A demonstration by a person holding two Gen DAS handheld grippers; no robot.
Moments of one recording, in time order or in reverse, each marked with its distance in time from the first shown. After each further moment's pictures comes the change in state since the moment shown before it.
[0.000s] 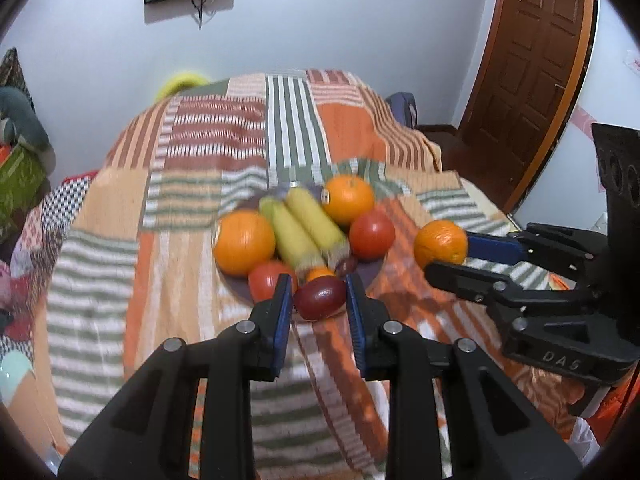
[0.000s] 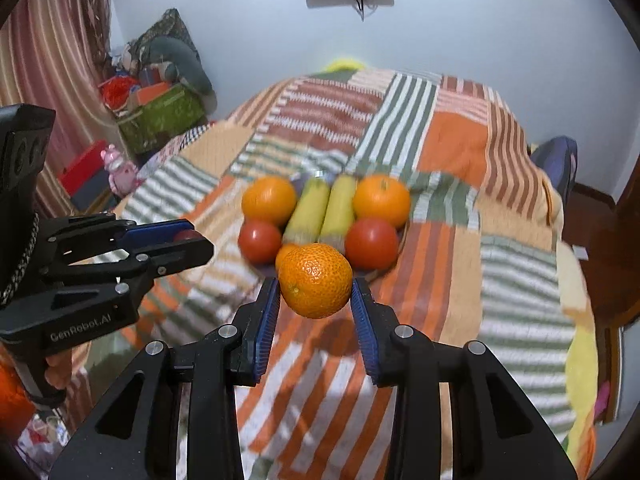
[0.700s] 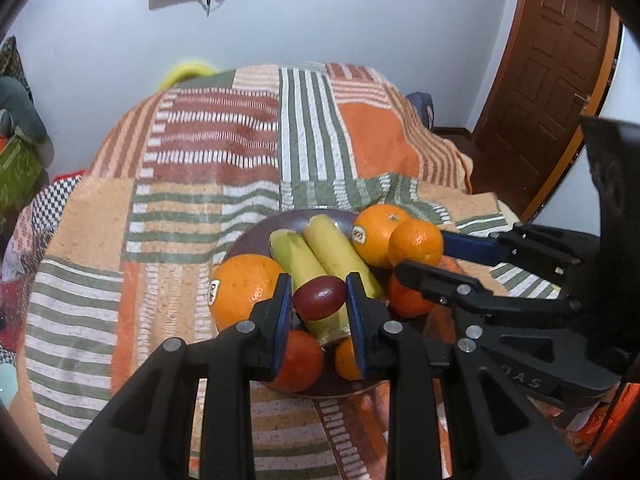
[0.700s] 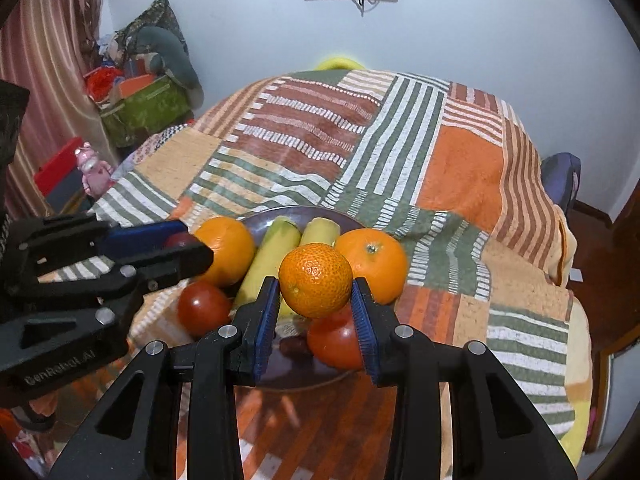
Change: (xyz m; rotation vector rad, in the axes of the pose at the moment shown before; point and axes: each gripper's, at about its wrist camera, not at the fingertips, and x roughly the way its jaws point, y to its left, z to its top) left arm 0.076 0.030 0.038 -0.048 0.040 0.016; right arm 0.071 -0.020 0.042 -0.041 0.045 -0.037
